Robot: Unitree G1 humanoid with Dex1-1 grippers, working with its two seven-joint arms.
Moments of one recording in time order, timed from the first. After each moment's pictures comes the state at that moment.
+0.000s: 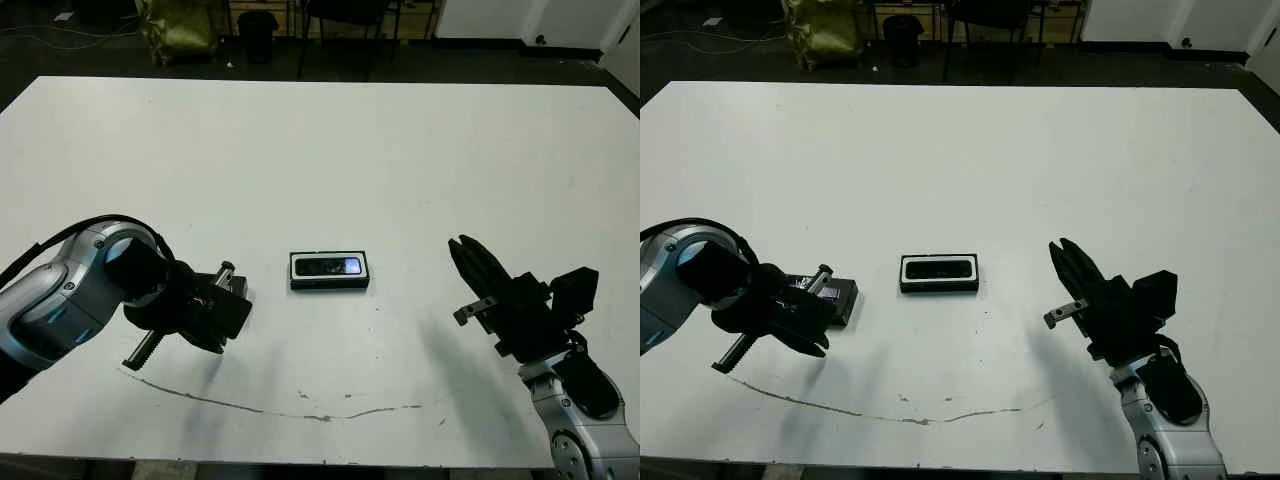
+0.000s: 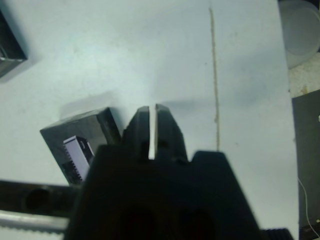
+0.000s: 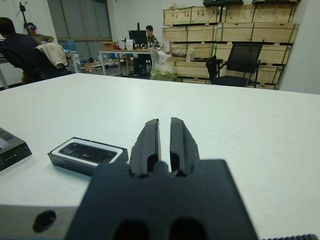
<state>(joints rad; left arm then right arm) -0.55 0.99 -0.58 -0.32 0.16 0.30 -1.52 0.15 -0.30 -0.07 -0.38 0.32 0.11 0.39</state>
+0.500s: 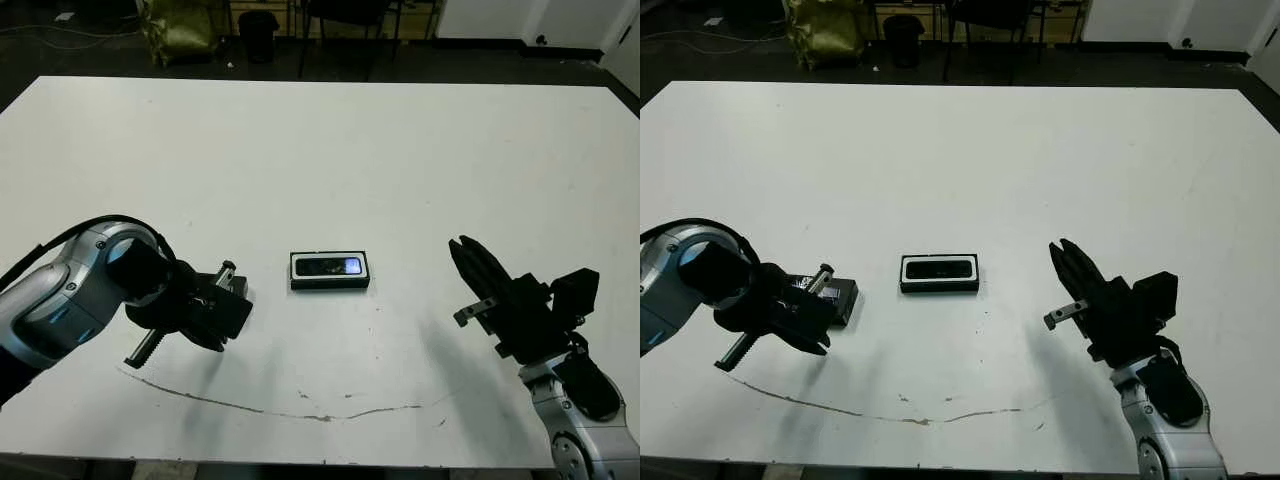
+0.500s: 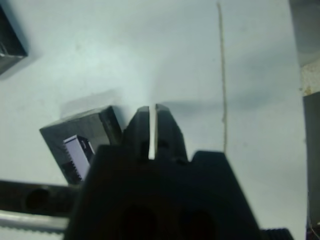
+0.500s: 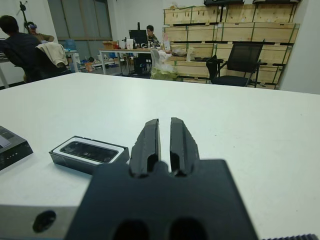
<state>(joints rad) -0.54 0.96 -0.58 -0.26 0.18 0.28 -1.50 0.16 -0.31 -0.07 -0.38 0.32 0.11 0.38</state>
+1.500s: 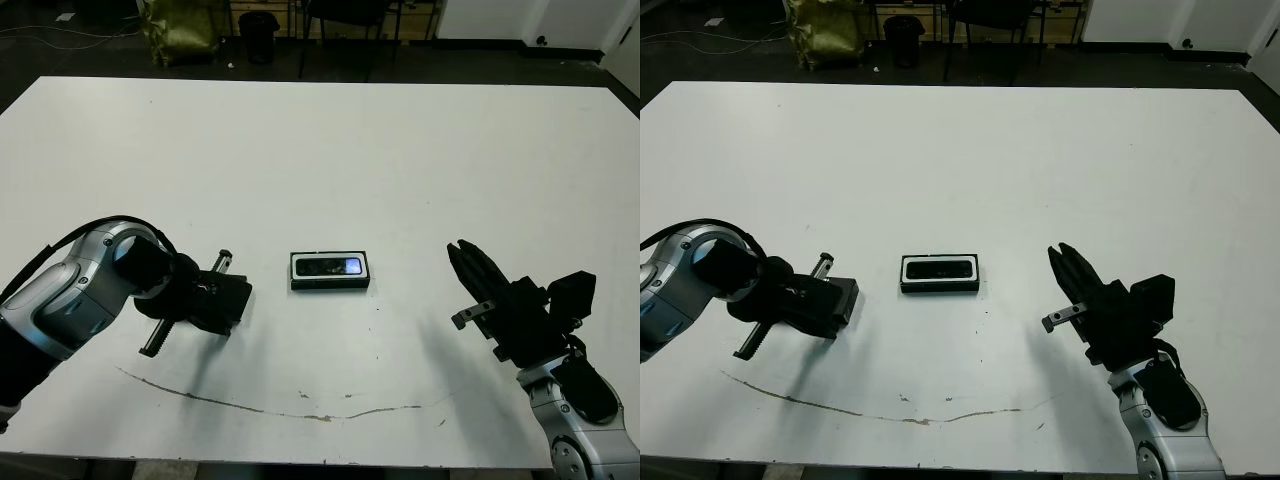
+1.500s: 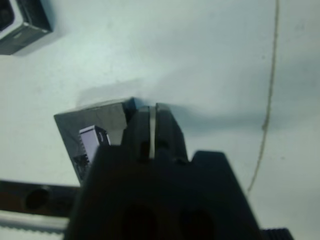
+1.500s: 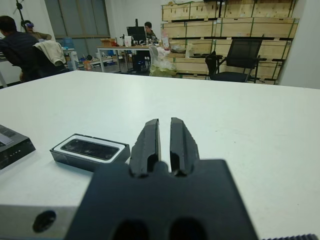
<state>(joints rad) -0.54 0.90 -0.56 -0.15 0.22 0.25 -1.41 0.18 -0.31 -0.06 -0.40 0.32 0.13 0.36</state>
